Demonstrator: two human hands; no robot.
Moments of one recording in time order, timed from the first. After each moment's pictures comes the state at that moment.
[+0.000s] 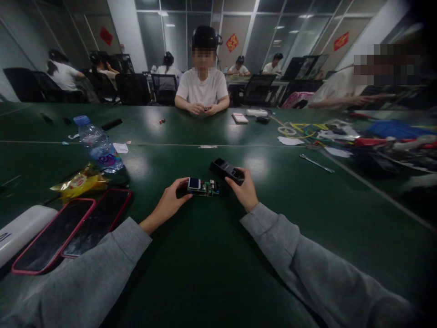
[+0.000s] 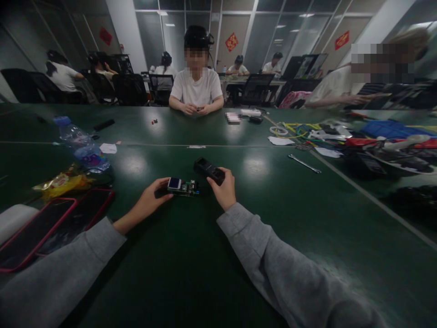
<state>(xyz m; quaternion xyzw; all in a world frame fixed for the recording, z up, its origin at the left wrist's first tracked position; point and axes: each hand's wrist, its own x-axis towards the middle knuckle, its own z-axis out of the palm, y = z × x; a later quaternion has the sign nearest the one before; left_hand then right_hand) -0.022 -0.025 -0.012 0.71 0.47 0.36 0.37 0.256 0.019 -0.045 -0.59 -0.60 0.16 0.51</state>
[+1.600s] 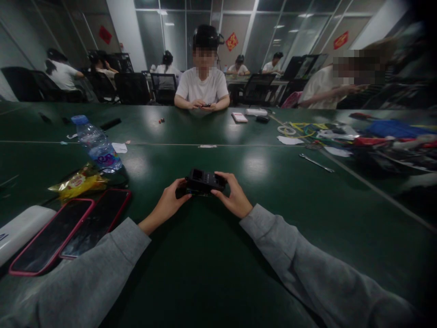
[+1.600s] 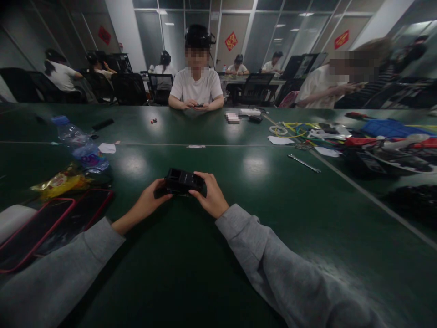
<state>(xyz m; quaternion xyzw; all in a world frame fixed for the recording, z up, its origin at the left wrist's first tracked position) -0.020 -0.022 -0.017 0.72 0.47 0.37 0.34 0.227 -0.018 -0.011 -0.41 -0.79 0.15 0.43</state>
